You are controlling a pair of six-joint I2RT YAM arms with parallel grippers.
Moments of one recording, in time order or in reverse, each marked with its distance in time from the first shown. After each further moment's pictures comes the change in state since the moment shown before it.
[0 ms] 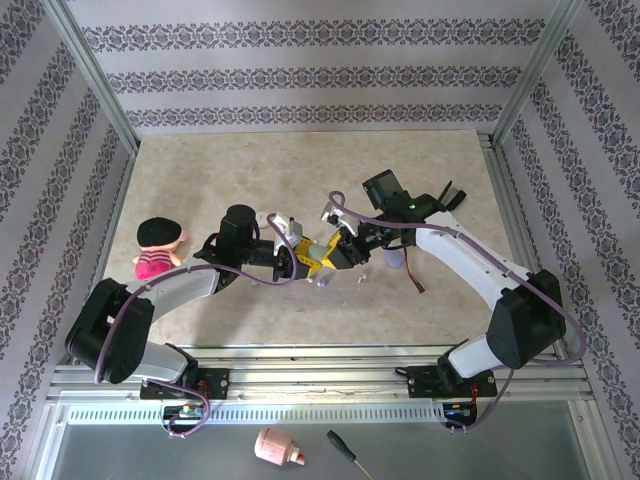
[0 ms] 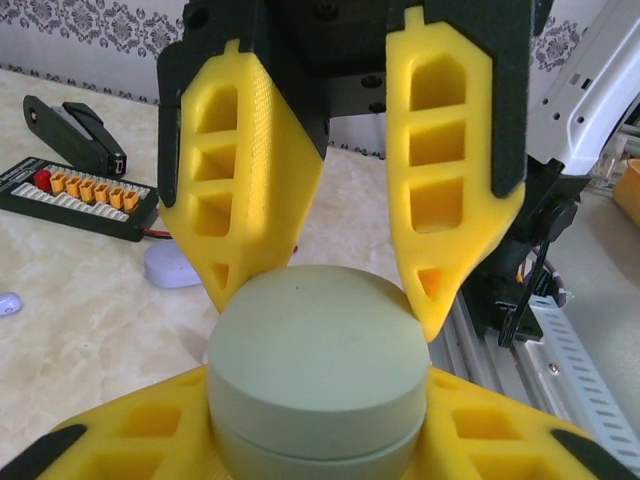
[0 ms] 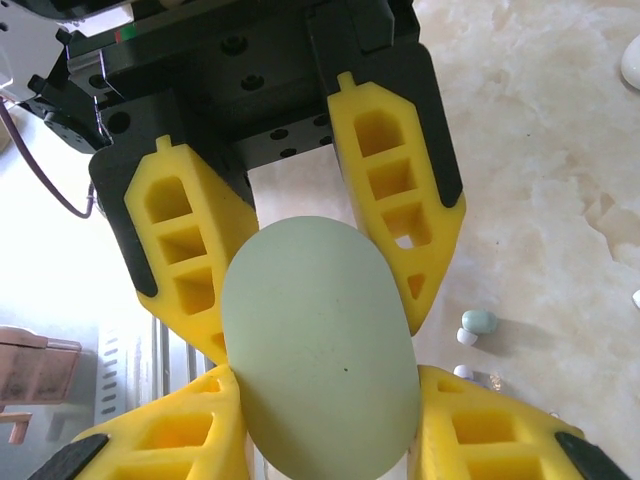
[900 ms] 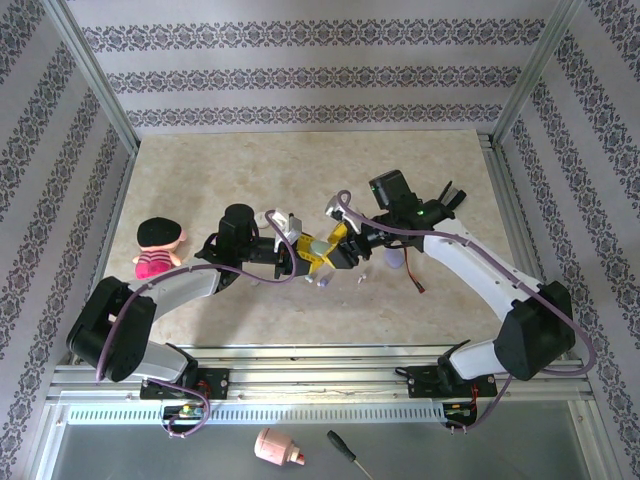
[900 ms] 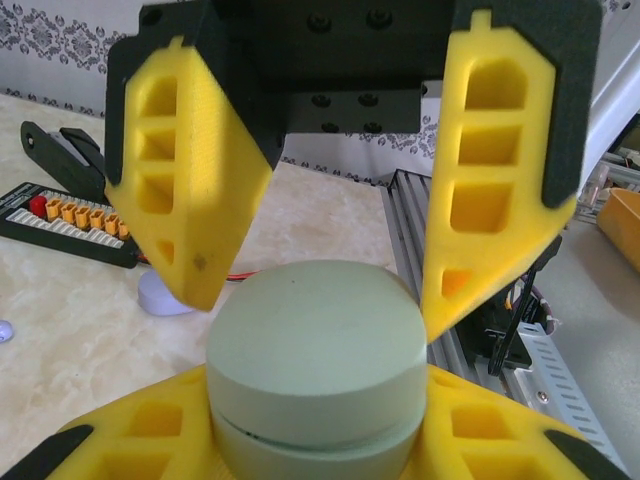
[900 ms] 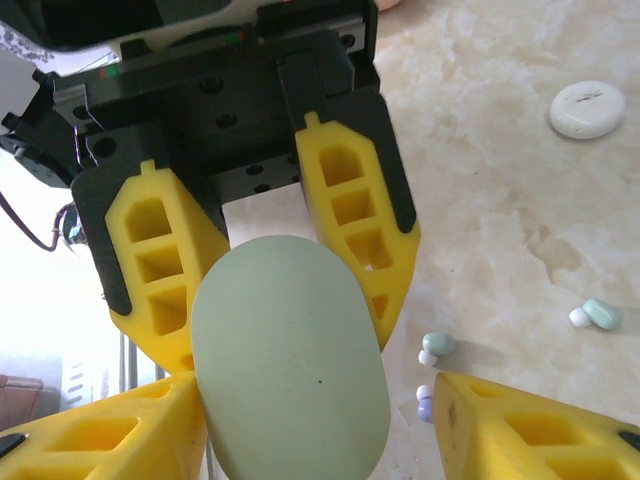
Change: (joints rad) left arm -0.002 0.018 -0.003 0.114 0.018 -0.101; right arm -0.019 -0.074 -0.048 0.124 0.045 0.074
